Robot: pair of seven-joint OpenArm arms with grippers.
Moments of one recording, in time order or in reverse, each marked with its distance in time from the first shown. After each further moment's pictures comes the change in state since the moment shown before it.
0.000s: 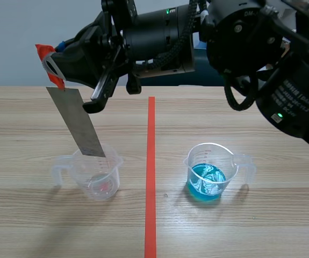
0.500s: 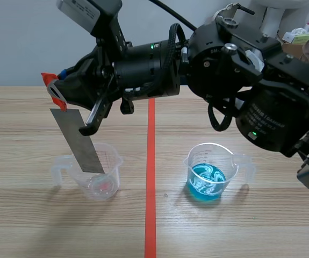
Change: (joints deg) left arm 0.0 0.0 0.0 0.0 0.0 0.0 0.0; right arm 0.0 -2.7 -3.4 -9.3 -7.3 0.2 6.4
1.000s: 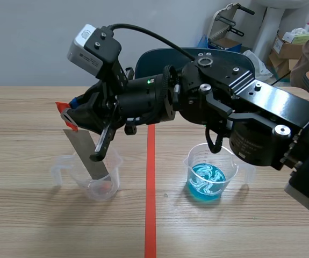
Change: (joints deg) left arm 0.0 0.0 0.0 0.0 0.0 0.0 0.0; right arm 0.0 -1.6 -3.4 -9.6 -12.1 0.0 12.4
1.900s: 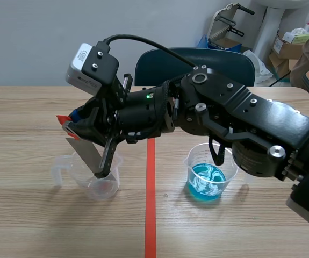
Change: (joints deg) left arm 0.0 0.0 0.0 0.0 0.0 0.0 0.0; right arm -2.4 0.0 -0.1 0.0 -9.2 -0.2 5.7
